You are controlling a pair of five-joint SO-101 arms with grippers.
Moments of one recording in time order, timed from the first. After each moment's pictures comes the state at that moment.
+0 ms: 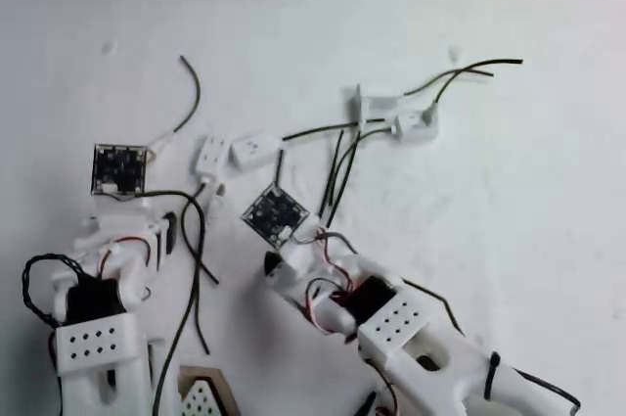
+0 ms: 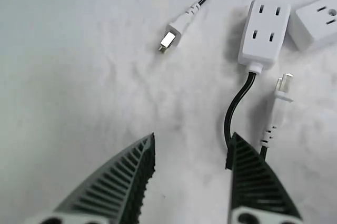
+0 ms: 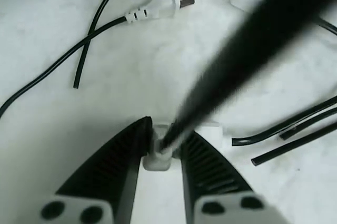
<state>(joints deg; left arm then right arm) -18.5 -70.1 78.2 51.4 -14.4 -43.3 -42.8 77.5 31.2 11.3</state>
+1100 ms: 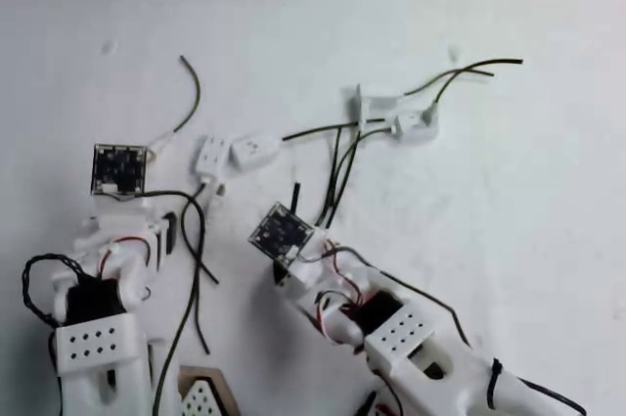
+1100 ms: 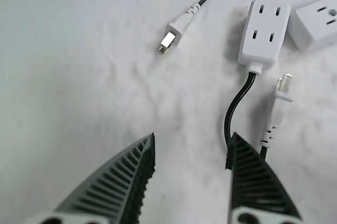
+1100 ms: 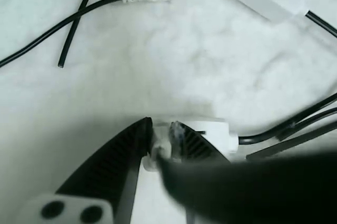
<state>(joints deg) -18.5 -70.1 78.2 51.4 -14.4 -42.4 -45.1 83.7 20.9 16.9</state>
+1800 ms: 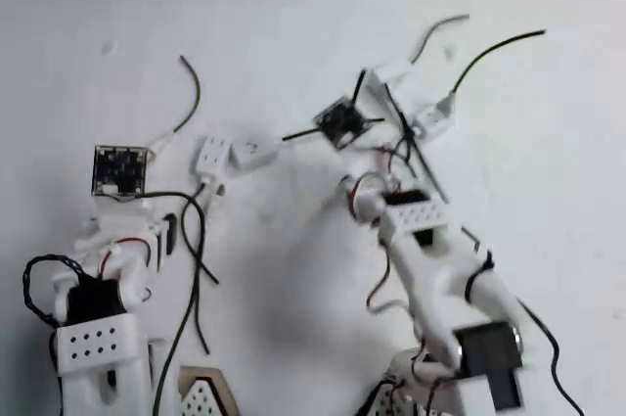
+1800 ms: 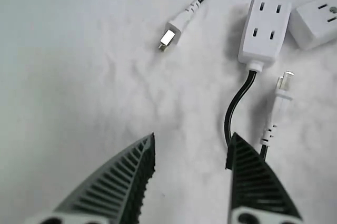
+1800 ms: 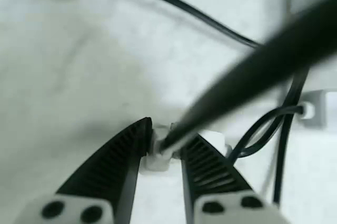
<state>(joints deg) -18.5 -70.1 78.9 51.2 -14.4 -11.6 -7.5 50.2 21.6 28.0</state>
